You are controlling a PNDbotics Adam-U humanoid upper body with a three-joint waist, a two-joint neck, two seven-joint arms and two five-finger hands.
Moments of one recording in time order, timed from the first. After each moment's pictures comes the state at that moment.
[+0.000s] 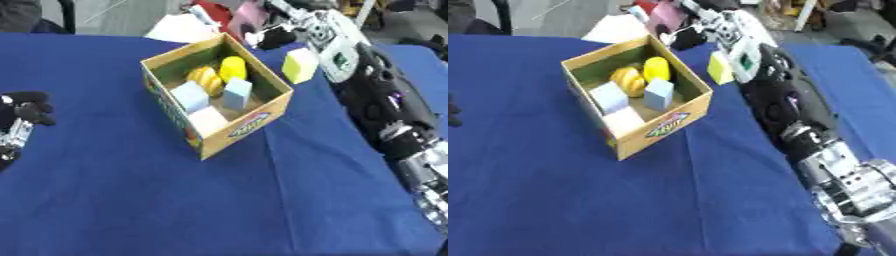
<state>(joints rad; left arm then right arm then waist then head) -0.28 0.36 -0.04 -1.78 -0.11 -0.05 -0.22 -1.07 -0.30 0.14 -0.90 0.78 -0.17 0.24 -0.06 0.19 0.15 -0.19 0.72</state>
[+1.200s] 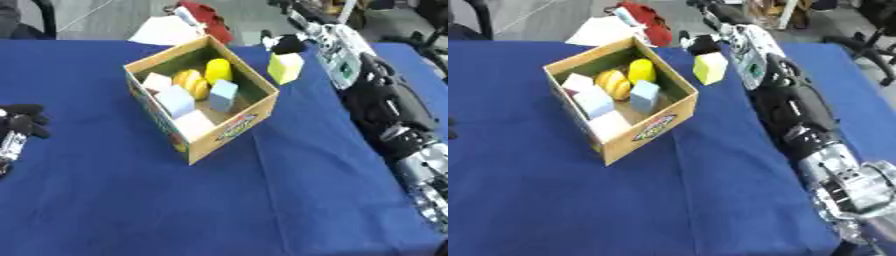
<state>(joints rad) -0.26 0.35 -0.04 -1.78 -0.11 -0.05 -0.22 -1.02 -0.45 0.02 -0.77 0.84 -0.05 0.21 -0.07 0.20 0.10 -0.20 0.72</state>
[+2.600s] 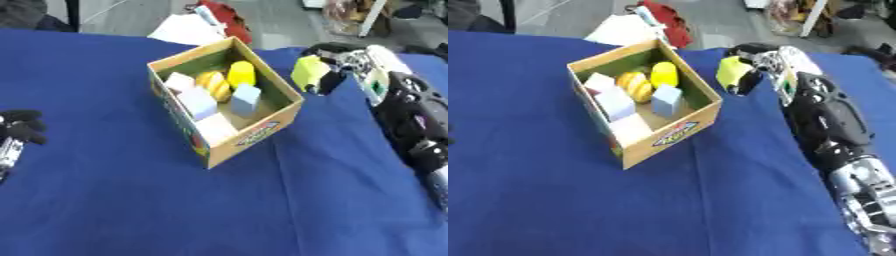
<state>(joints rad) -0.29 0.37 -0.03 -1.78 -0.12 -0.05 -0.21 -1.00 -0.50 -0.01 -0.73 1.05 -0.12 0.48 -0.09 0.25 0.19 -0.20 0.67</state>
